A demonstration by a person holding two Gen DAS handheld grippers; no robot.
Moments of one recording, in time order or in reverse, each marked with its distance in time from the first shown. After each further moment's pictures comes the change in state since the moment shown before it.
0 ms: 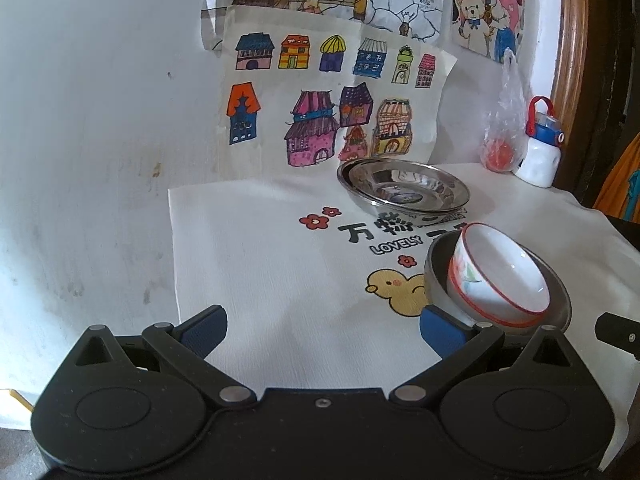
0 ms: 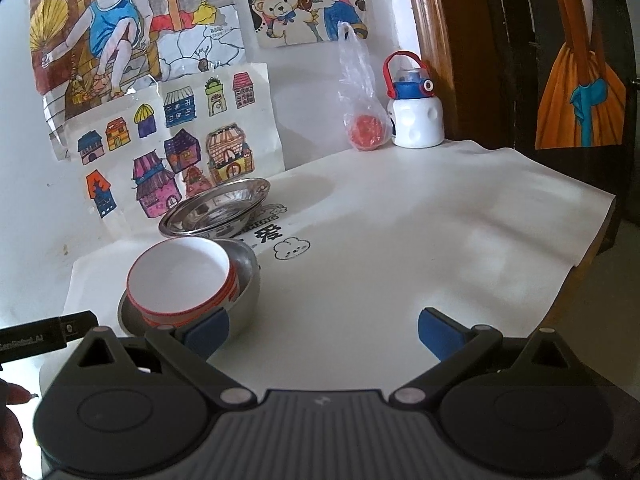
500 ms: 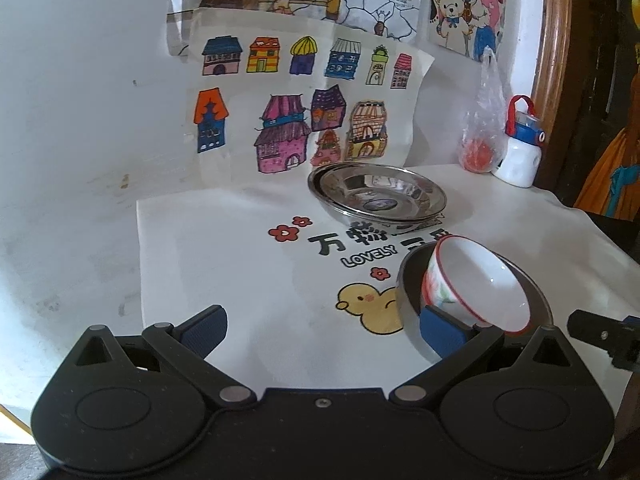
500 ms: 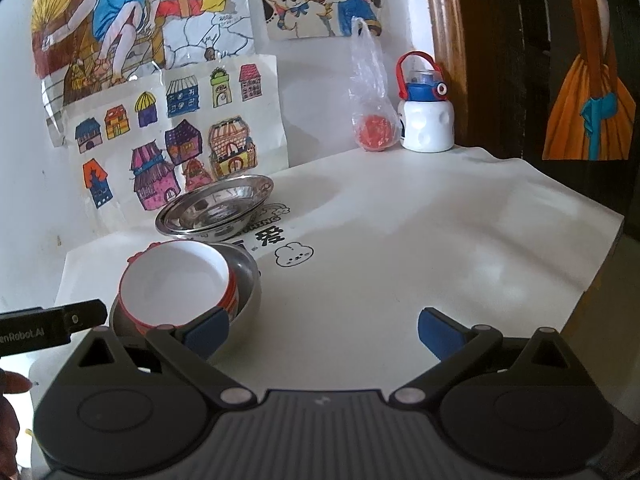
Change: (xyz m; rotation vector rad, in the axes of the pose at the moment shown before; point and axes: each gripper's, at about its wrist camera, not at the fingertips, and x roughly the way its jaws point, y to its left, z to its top) left arm 0.013 -0.012 0.013 0.022 0.008 -0.062; right arm 0.016 0.010 0.015 -0.066 0.030 -0.015
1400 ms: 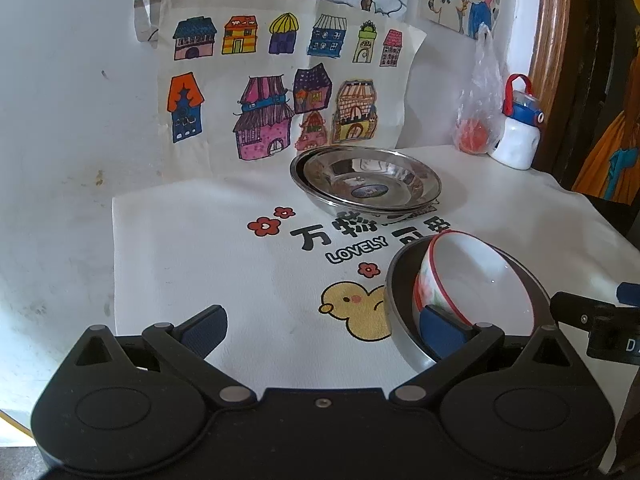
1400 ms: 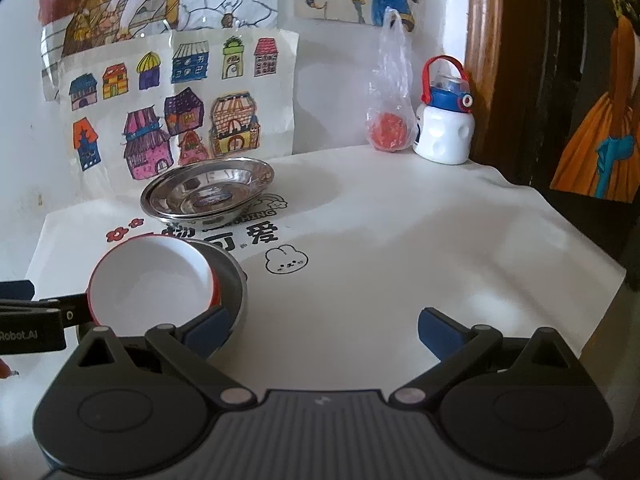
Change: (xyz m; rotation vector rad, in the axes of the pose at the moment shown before) left arm 0.026 -0.010 0.010 0.023 0.065 -0.012; right arm 0.030 0.014 0.025 -0.162 0.069 -0.047
